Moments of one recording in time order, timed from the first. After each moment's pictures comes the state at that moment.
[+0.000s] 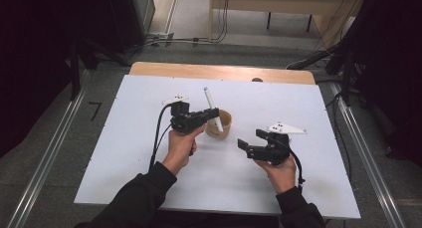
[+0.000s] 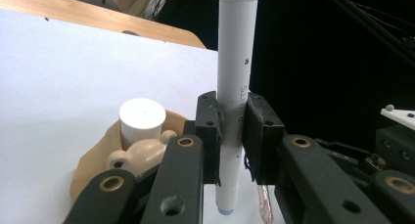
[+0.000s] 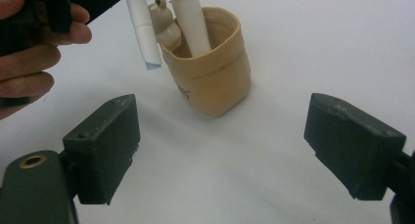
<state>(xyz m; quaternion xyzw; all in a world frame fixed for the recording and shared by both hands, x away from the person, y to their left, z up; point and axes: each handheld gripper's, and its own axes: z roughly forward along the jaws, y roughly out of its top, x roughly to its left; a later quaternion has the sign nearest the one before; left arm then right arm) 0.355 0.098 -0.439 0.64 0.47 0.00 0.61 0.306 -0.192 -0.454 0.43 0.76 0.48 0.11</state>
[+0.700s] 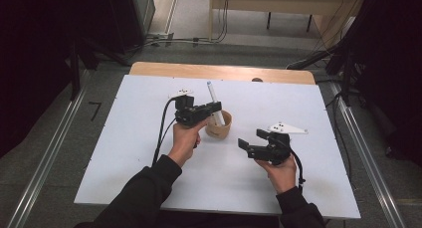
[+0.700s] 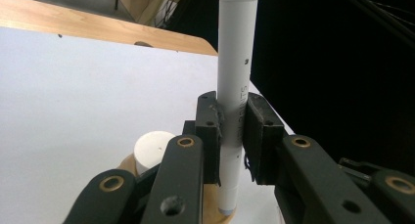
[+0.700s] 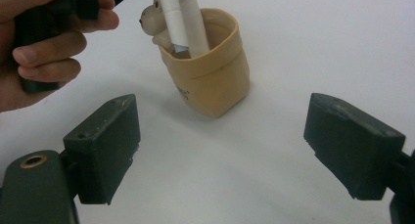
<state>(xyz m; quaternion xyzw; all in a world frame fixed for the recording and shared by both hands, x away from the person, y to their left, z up) 0.376 0.088 -0.439 0.64 0.47 0.02 0.61 0.307 -0.194 -0.454 0.43 0.75 0.48 0.10</state>
